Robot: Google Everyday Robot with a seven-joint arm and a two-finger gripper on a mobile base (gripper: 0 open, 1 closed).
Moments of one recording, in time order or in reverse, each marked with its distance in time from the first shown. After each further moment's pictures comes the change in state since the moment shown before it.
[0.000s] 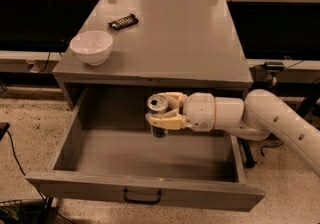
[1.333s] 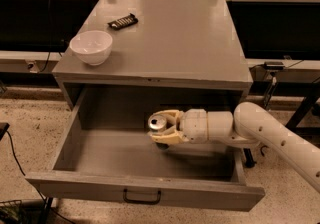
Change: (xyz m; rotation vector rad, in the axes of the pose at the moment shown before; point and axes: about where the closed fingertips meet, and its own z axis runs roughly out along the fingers) arm 0.090 -0.004 0.006 -0.029 0.104 -0.047
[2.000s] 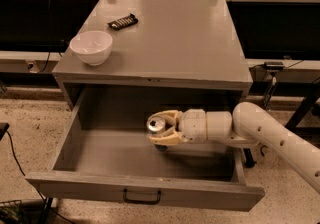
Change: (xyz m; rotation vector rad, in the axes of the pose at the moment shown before) arm -0.002 0.002 0.003 -0.007 -0.003 0.000
